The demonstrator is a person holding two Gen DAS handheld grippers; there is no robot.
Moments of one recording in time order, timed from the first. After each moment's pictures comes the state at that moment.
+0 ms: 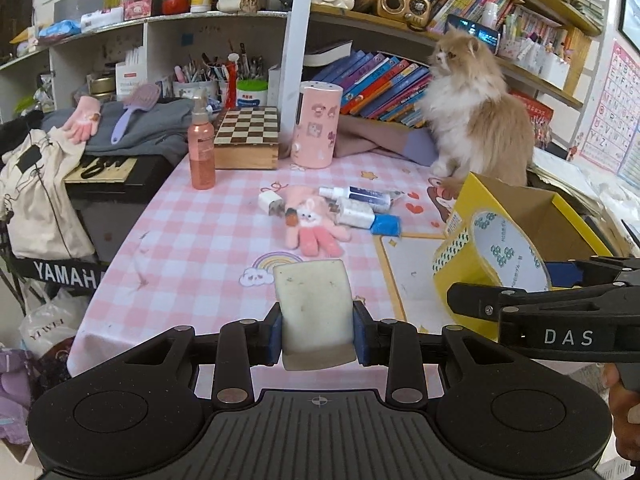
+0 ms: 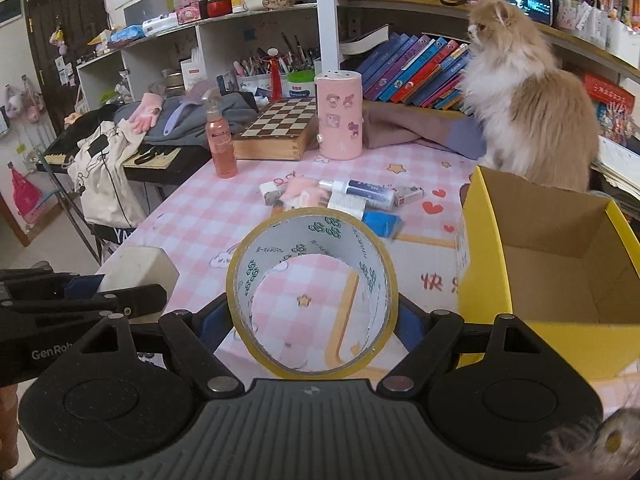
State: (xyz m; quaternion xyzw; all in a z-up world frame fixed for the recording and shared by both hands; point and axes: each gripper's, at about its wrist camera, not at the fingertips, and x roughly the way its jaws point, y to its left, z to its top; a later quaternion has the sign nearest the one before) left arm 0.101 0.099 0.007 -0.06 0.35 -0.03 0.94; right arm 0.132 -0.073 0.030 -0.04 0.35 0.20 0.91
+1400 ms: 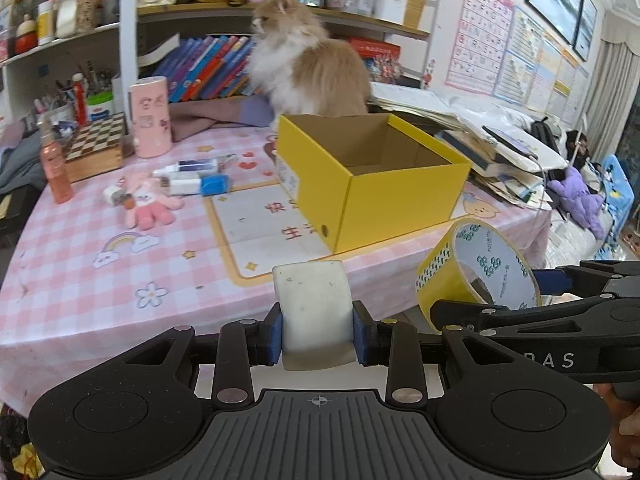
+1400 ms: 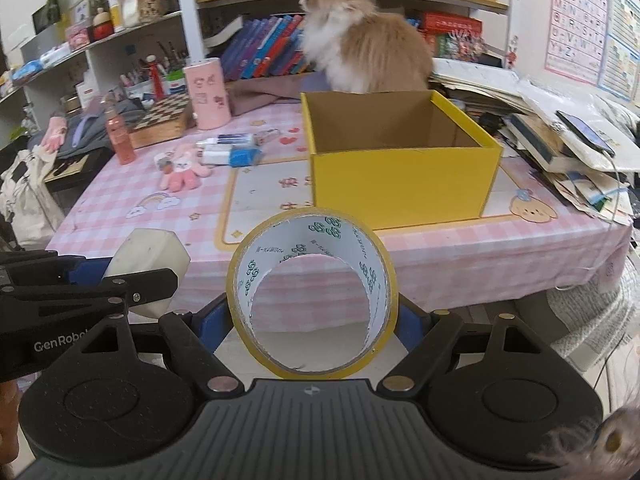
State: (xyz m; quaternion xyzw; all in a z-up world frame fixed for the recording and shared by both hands) left arm 0.034 -0.009 0.001 0.02 0.36 -0.22 0.91; right arm -0.006 -0.179 0.017 0.03 0.37 0.03 0.93
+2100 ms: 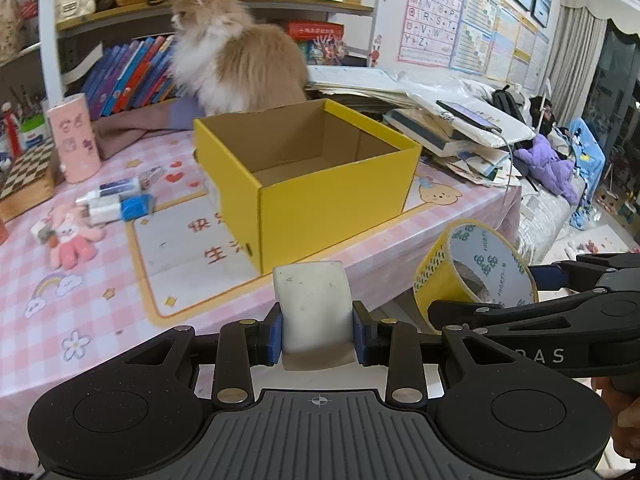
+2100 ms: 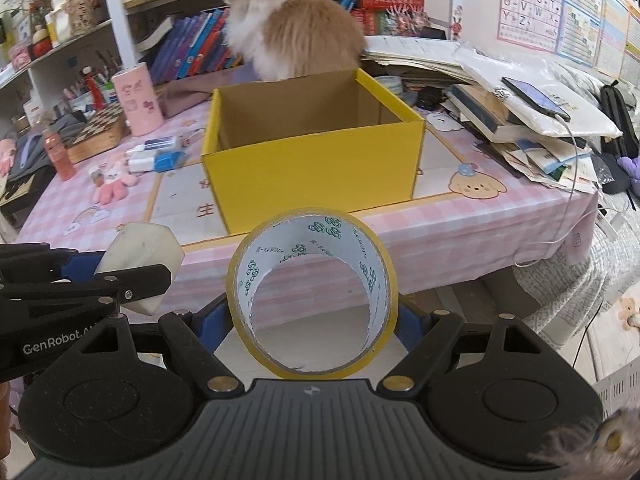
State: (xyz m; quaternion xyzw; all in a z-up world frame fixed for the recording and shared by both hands) left arm 0.068 -0.087 -0.006 0.06 0.36 -0.28 0.89; right arm 0.016 -0.252 0.005 0.05 0.39 -0.03 0.92
